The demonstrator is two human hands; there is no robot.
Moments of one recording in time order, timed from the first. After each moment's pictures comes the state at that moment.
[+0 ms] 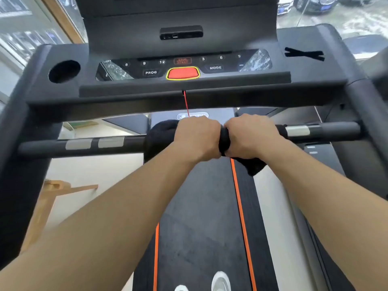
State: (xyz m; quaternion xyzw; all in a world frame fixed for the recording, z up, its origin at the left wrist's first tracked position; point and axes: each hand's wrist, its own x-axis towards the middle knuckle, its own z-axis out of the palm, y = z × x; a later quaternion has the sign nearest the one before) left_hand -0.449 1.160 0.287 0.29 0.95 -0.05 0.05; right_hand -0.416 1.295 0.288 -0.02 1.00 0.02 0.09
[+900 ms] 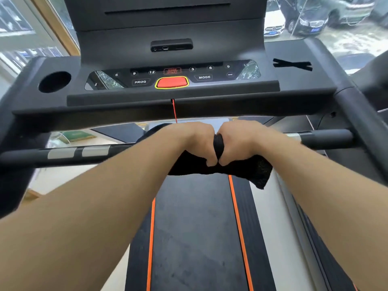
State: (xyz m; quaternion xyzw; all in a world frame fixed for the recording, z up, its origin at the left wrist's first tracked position) left_hand -0.479 1.184 0.300 0.30 0.91 -0.01 0.30; right_hand -0.431 1.315 0.293 -0.05 0.97 -0.07 0.21
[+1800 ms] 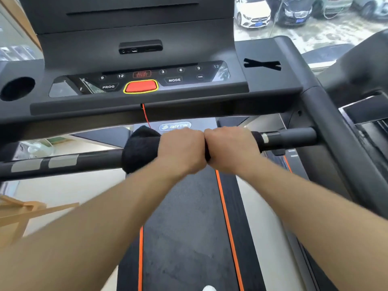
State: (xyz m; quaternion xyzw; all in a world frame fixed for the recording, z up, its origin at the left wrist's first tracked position) left_hand -0.437 1.216 0.281 0.27 0.96 -0.04 0.07; right_hand -0.399 1.340 0.260 -0.07 1.00 0.03 -0.06
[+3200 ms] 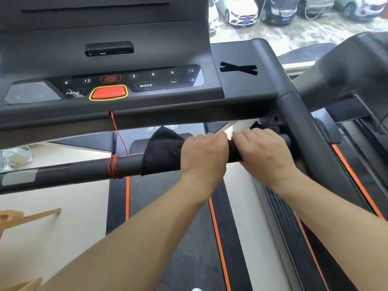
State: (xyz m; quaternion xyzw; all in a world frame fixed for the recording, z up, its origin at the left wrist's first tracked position) left_hand -0.405 1.302 0.254 0.32 0.93 0.00 -0.17; right_hand -0.360 1.454 0.239 -0.07 0.97 0.13 -0.21
